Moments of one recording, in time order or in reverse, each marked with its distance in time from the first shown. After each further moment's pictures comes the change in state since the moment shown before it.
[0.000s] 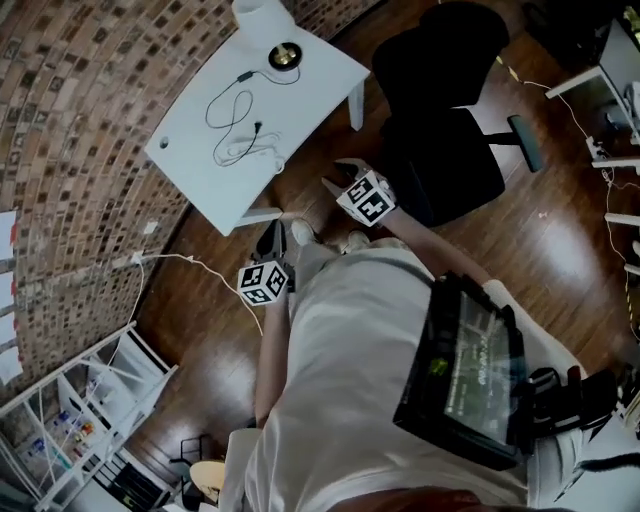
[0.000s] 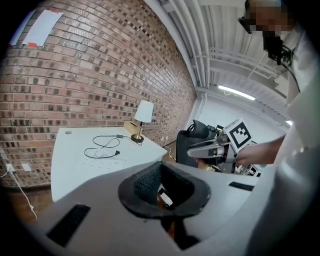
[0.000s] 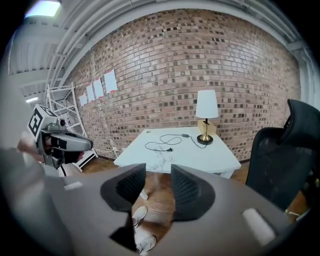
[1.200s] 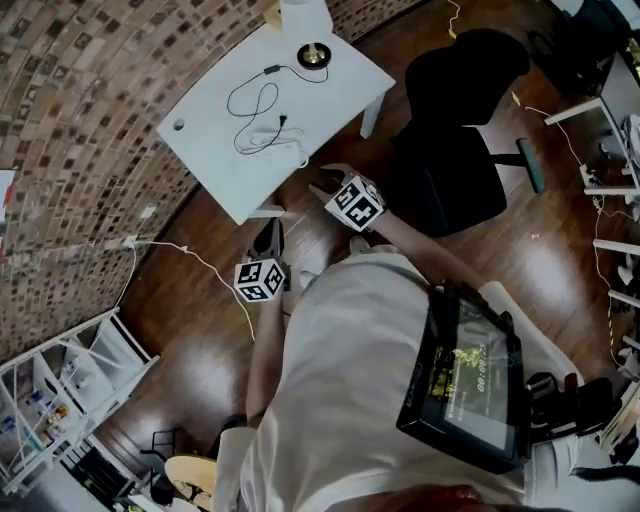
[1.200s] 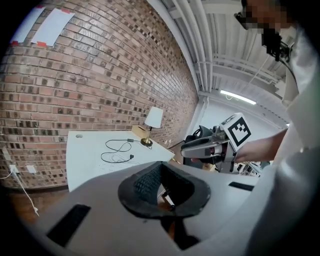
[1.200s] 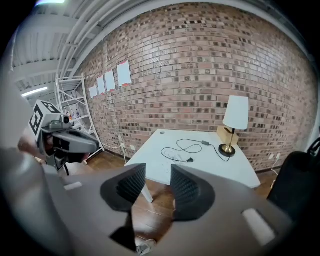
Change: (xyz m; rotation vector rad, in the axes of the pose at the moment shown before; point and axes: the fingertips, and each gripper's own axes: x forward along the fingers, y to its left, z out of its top) left arm -0.036 0.043 0.012 0.002 -0.041 0.029; right arm 0.045 0.081 0.046 -0.132 0.024 0.108
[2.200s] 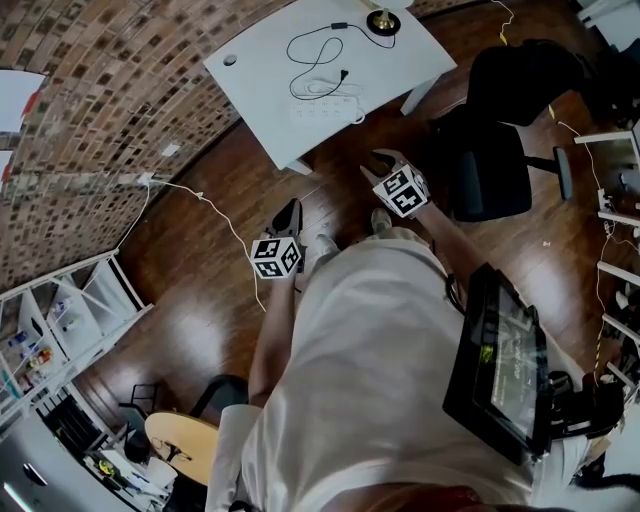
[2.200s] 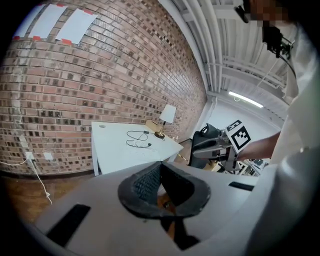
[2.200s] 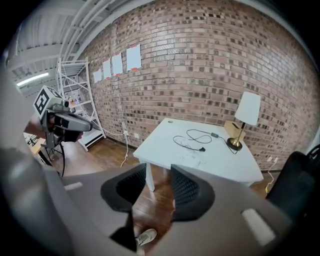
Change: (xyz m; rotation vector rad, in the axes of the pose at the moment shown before) left arm -0.113 0.085 -0.056 -0.077 0.035 0.066; right arm 0.032 0.083 -0.038 -0.073 0.118 -0.027
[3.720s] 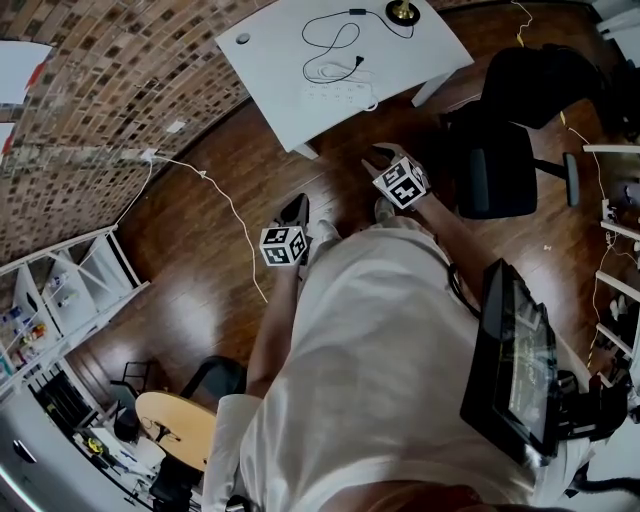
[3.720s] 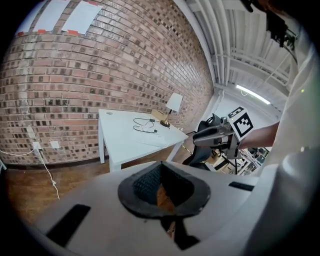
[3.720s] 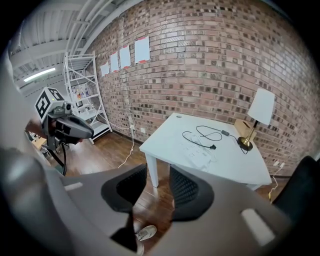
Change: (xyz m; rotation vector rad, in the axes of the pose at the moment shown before) left arm -0.003 0.018 -0.061 -0.039 0.104 0.049; right arm 0.030 0.025 -0.017 -0.064 0.057 0.062
